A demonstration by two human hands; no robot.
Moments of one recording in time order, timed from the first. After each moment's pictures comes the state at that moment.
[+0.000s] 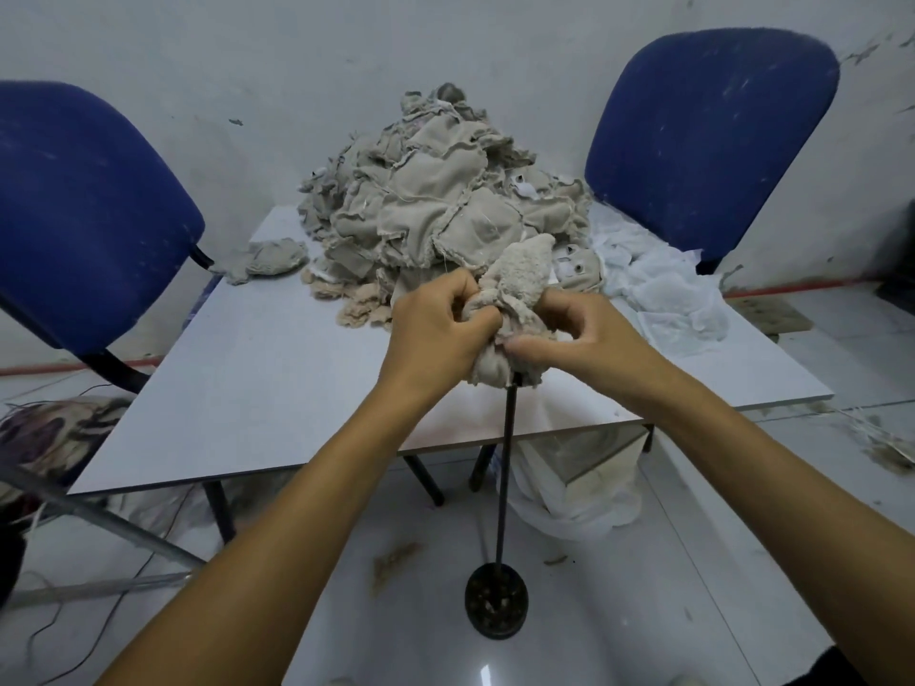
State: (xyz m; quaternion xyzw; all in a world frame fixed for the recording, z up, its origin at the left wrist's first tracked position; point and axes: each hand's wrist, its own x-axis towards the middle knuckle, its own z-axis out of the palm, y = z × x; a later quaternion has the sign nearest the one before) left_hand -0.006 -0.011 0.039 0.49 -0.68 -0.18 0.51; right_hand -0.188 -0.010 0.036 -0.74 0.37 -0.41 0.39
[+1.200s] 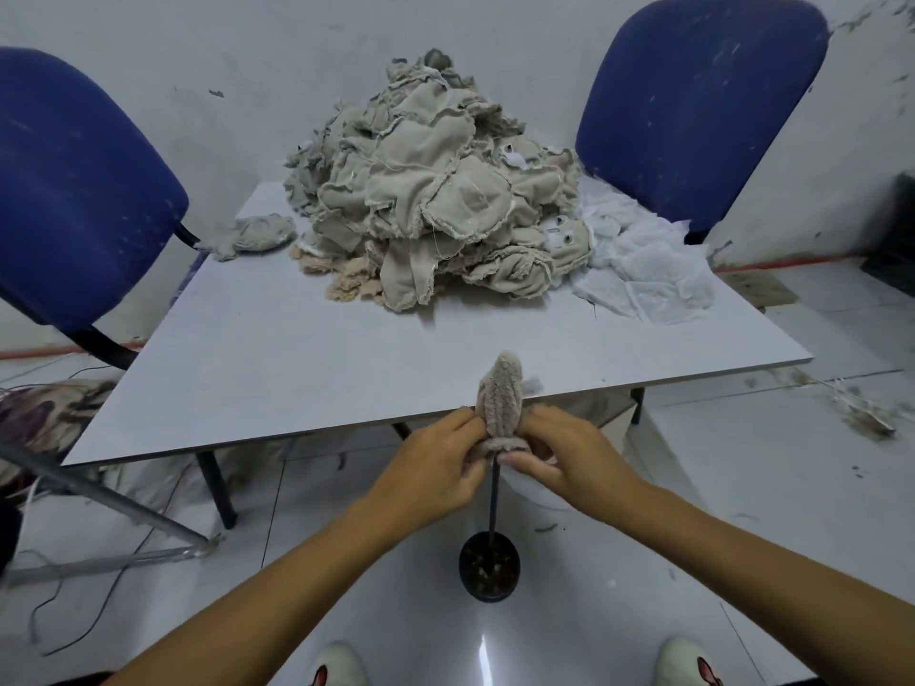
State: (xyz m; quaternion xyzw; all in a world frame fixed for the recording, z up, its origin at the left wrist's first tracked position) left_hand 0.014 0.048 -0.093 0.41 -0.86 -0.10 0.27; right_hand -0.197 0.049 -0.086 -0.86 0.39 -0.30 0.15
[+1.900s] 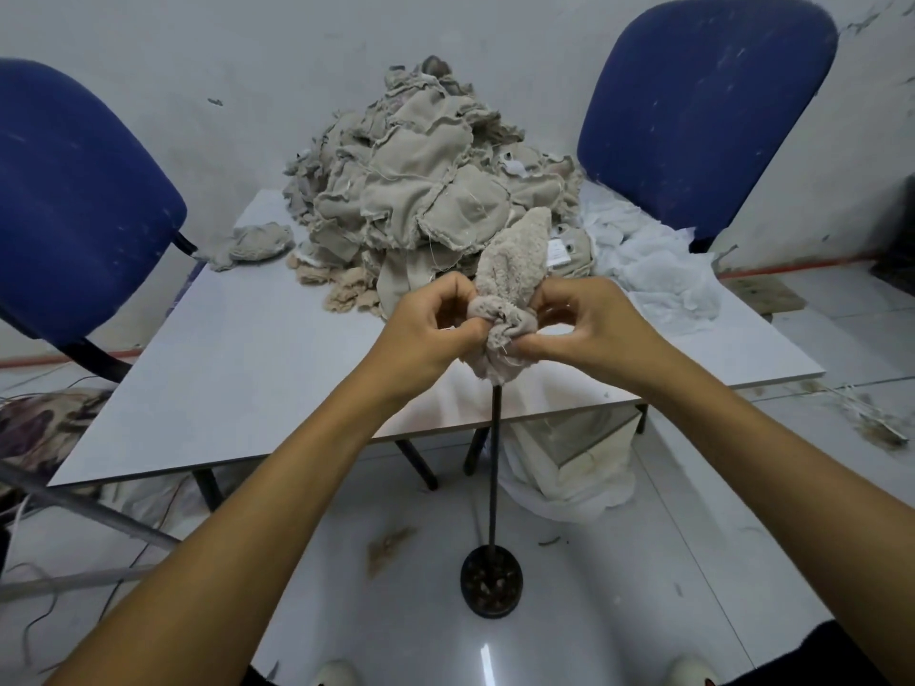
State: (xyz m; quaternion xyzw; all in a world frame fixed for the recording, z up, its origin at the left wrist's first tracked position) left_hand 0.000 -0.007 0.026 0.37 -0.68 -0.43 0.47; right_hand -0.203 -0.017 0.025 -0.78 0.37 -0.40 0.29
